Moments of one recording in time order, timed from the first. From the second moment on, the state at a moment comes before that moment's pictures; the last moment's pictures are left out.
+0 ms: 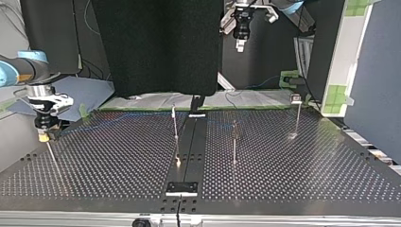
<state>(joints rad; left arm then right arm) -0.61 -1.86 -2.50 -2.04 -2.09 -1.66 1.48 -1.08 1.51 -0.49 1.16 1.58</state>
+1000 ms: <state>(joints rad) -0.61 -1.86 -2.50 -2.04 -2.09 -1.66 1.48 -1.08 1.51 -0.46 1.26 1.58</state>
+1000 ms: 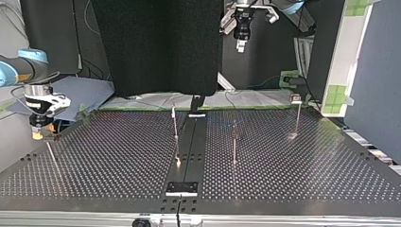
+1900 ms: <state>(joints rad) -0.61 -1.86 -2.49 -2.05 -2.07 -1.64 1.47 -1.08 1.51 -0.42 1.29 1.57</state>
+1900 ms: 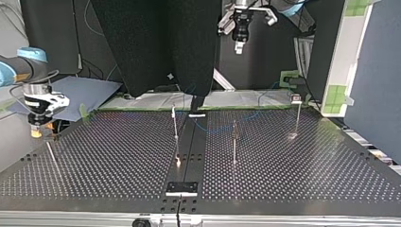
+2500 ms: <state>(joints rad) -0.61 -1.86 -2.45 -2.05 -2.08 -1.65 1.55 -1.20 1.63 -0.45 1.44 1.55</state>
